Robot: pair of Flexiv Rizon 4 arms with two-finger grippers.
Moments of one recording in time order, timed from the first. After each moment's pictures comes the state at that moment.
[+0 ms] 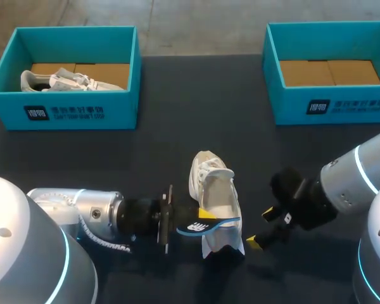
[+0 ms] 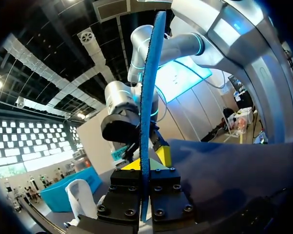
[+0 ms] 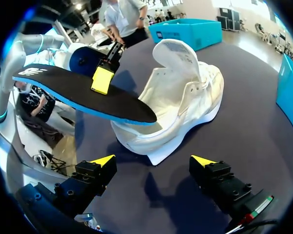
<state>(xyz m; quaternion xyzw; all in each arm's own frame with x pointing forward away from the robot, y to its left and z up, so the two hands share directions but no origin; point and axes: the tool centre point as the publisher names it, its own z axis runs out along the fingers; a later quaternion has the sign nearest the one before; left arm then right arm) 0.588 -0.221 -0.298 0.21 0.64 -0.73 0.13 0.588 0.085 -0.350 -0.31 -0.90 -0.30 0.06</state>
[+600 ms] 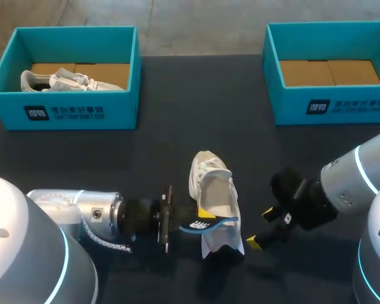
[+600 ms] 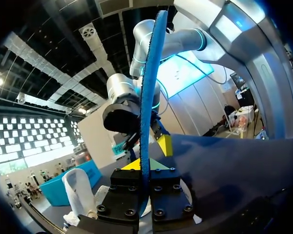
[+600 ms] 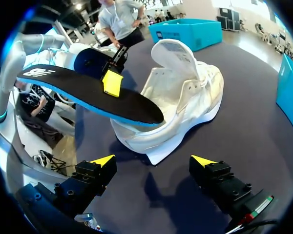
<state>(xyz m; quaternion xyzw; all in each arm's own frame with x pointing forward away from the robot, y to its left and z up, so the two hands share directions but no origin) 0.598 -0.220 -0.312 0.20 0.66 -0.71 0.13 0.587 0.085 -0.350 -0.31 -0.90 -0.30 0.06</state>
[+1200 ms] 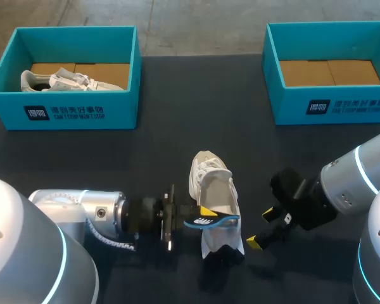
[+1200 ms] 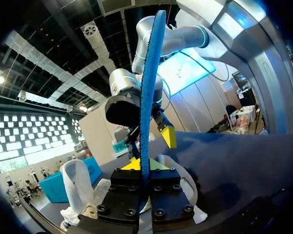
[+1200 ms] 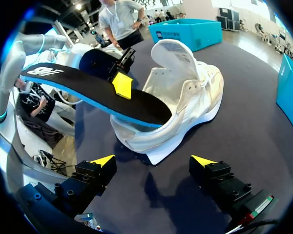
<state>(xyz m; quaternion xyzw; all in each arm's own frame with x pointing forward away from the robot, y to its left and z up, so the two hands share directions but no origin) 0.609 -0.225 -0.324 0.19 0.66 -0.71 0.13 0.587 0.085 -0.350 -0.31 -0.90 -0.30 0.06</state>
